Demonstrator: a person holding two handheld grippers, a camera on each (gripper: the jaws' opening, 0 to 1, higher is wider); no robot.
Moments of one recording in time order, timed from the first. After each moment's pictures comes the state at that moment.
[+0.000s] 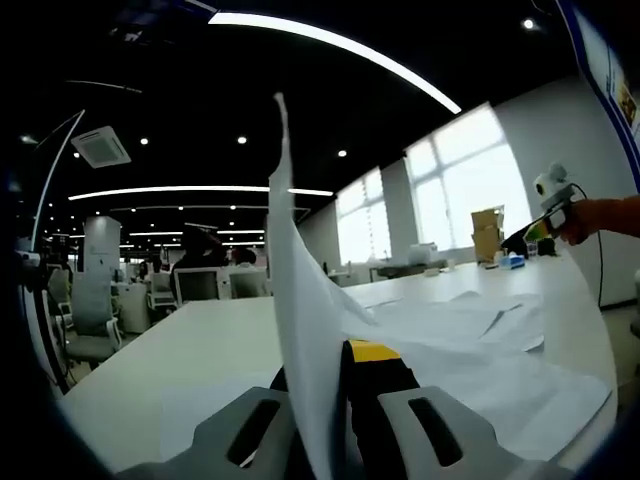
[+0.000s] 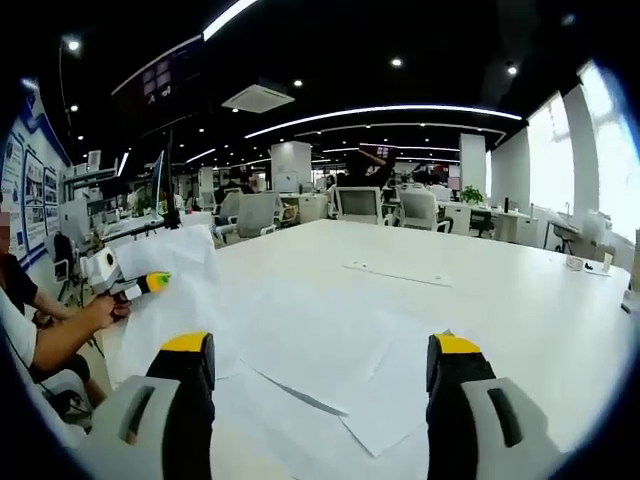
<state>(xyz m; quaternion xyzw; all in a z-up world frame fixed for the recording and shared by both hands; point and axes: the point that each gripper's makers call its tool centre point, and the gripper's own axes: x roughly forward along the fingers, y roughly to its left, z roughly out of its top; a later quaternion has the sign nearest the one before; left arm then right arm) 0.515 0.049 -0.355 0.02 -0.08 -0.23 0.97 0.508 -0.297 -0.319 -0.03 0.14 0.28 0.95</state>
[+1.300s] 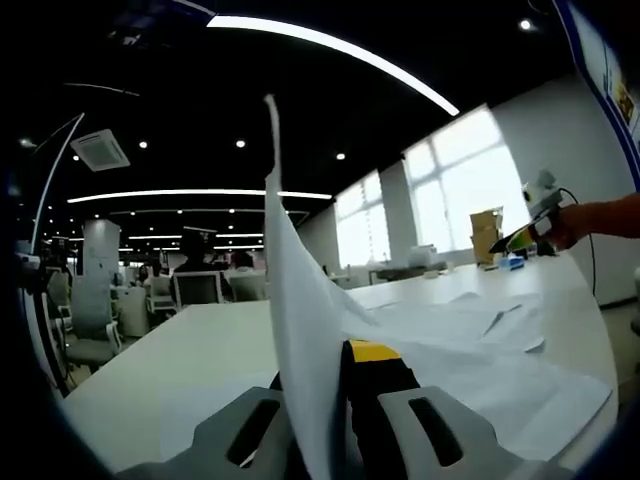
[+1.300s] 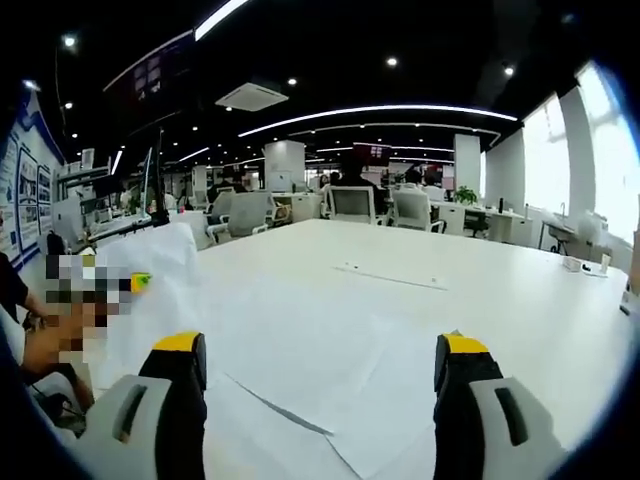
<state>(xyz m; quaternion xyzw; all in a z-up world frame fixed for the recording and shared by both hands) 0.511 0.049 -0.354 0.02 -0.09 -0.23 0.97 0.538 -0.294 -0.326 -0.03 0.14 0.27 0.95</state>
